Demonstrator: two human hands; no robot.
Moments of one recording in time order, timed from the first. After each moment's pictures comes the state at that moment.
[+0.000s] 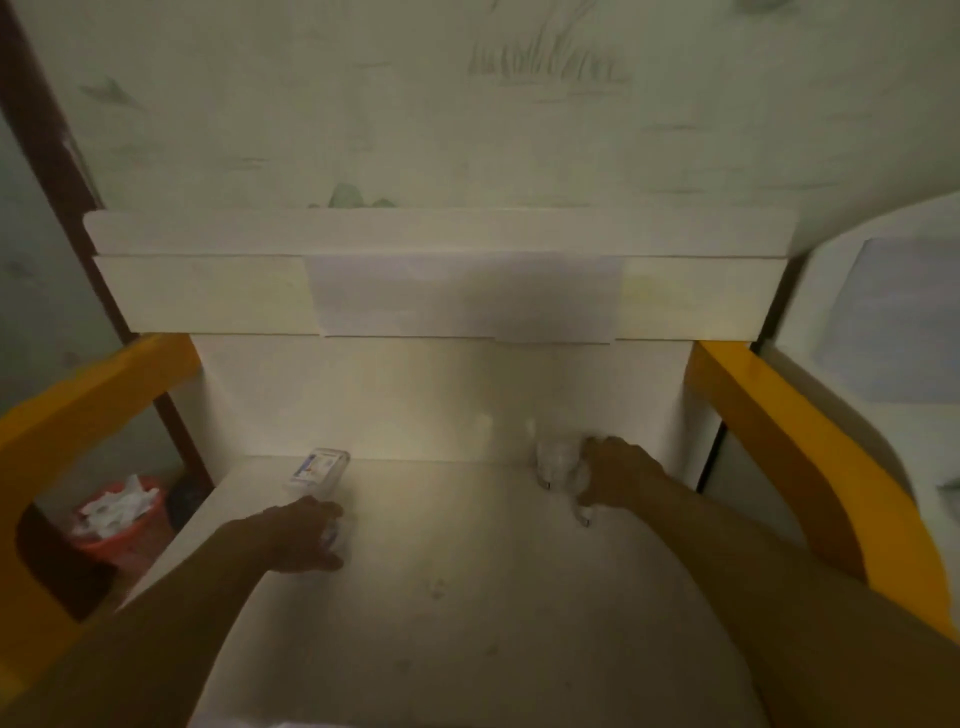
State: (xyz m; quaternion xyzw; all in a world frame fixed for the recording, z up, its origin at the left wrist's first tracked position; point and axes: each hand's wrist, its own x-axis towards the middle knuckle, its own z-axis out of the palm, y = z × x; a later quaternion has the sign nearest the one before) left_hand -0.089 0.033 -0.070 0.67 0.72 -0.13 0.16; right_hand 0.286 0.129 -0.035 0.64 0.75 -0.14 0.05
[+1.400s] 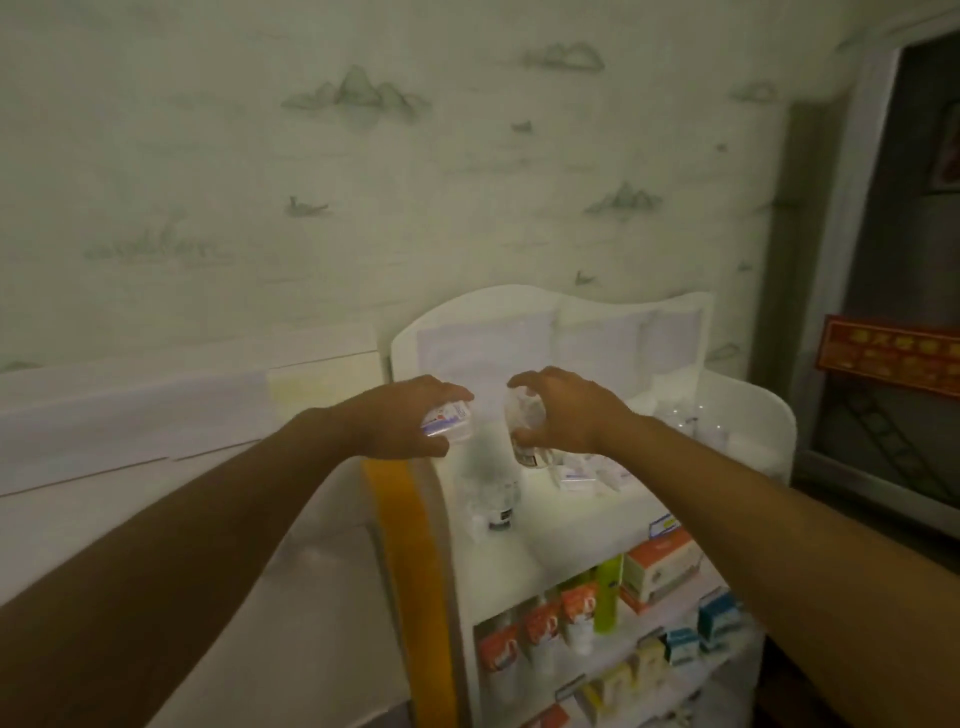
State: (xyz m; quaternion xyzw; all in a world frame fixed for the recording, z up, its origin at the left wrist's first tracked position) left_hand 0.385 -0.002 0.161 0.93 0.35 0.09 0.01; right_hand 0.611 -0.081 0.146 0.68 0.71 0.02 -0.19
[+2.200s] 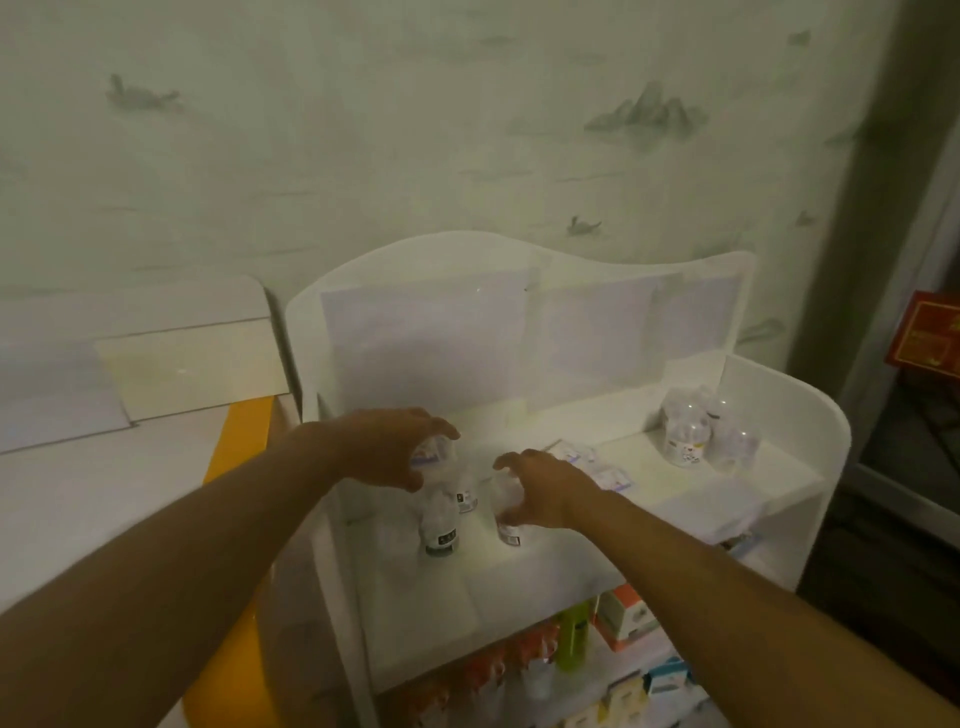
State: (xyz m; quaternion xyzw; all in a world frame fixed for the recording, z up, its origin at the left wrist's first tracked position) left_hand 0.512 0.117 0.078 0.92 0.39 -0.06 -0.02; right_hand 0.730 0.069 -0.009 0.67 0.73 -0.13 -0.09
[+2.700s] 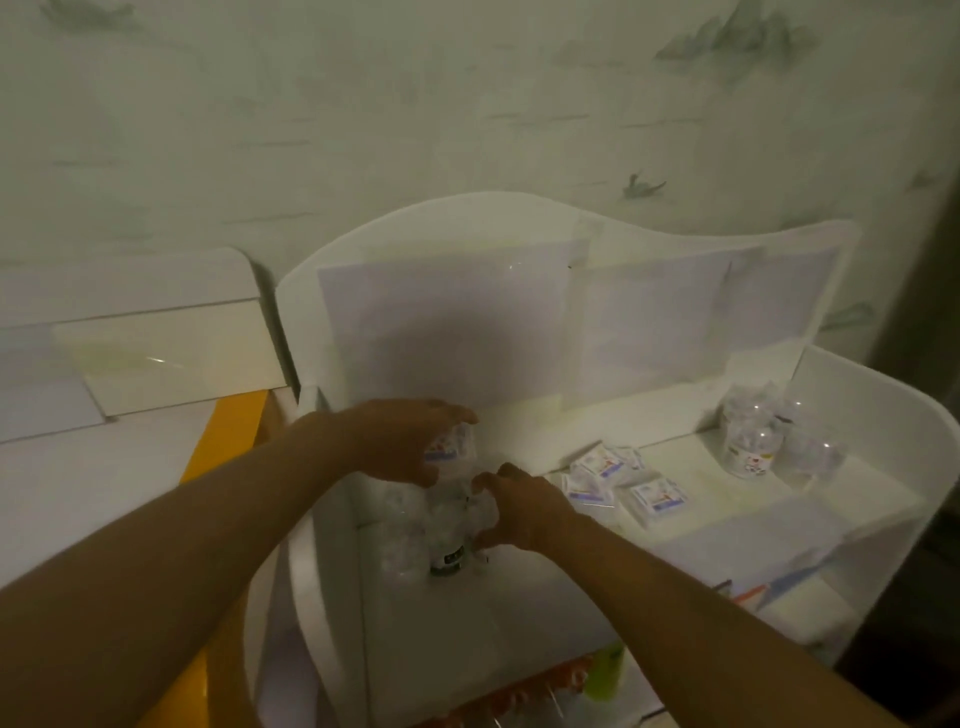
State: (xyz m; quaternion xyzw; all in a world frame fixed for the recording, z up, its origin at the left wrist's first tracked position) left_hand 0.519 0.171 0.063 0.92 0.39 -0.07 0.00; right_hand 0.695 0.143 -0.058 0.63 0.76 -0.15 -0.04
